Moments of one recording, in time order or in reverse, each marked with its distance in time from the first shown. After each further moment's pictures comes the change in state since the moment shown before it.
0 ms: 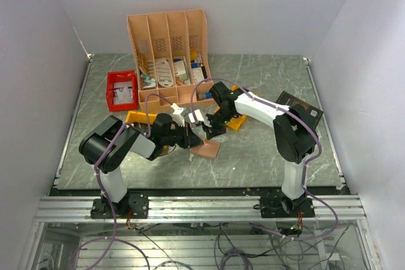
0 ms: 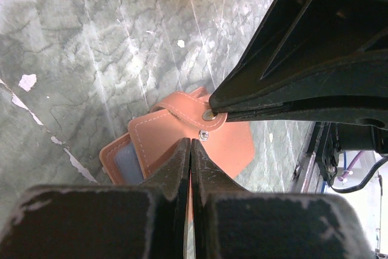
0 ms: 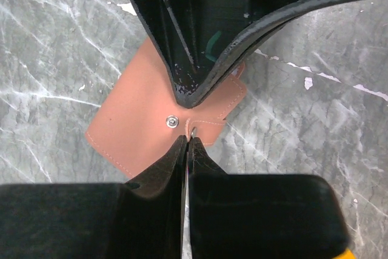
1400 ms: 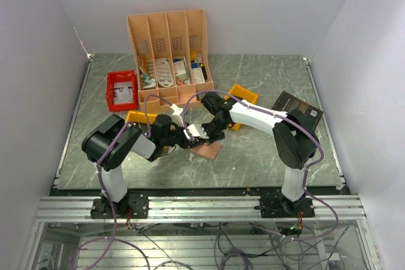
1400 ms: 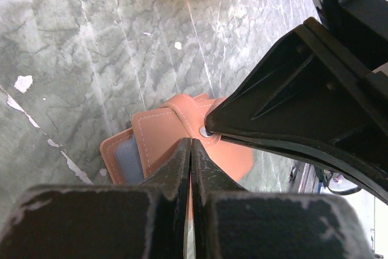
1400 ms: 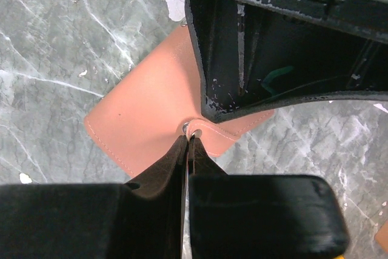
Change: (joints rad) left arm 0.002 0.033 -0.013 0.072 0.007 -0.028; right arm 0.110 -0.050 -0.074 0.024 0.201 -0.076
